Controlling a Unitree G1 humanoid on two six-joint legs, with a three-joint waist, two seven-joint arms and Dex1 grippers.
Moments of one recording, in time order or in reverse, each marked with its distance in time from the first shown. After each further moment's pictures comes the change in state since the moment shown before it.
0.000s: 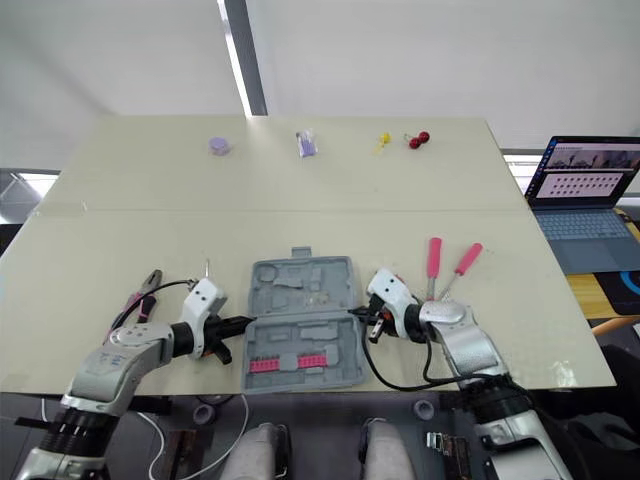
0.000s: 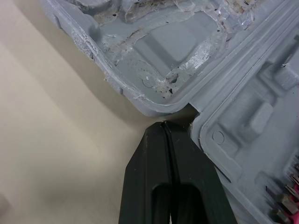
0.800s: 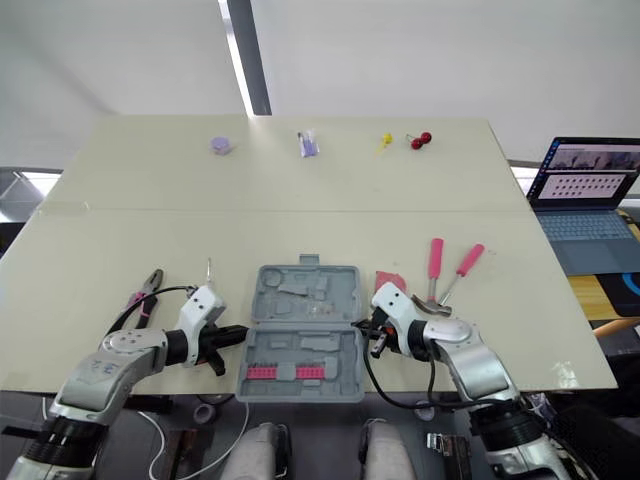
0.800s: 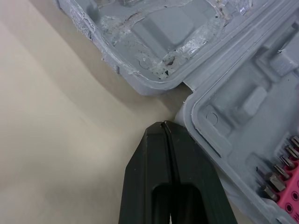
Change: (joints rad) left arm 0.053 0.048 -0.011 -0.064 -0.002 0.012 -0.046; right arm 0.079 -0.018 0.003 -0.116 0.044 0.076 -0.063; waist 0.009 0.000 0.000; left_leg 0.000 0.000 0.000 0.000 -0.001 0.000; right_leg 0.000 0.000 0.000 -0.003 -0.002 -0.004
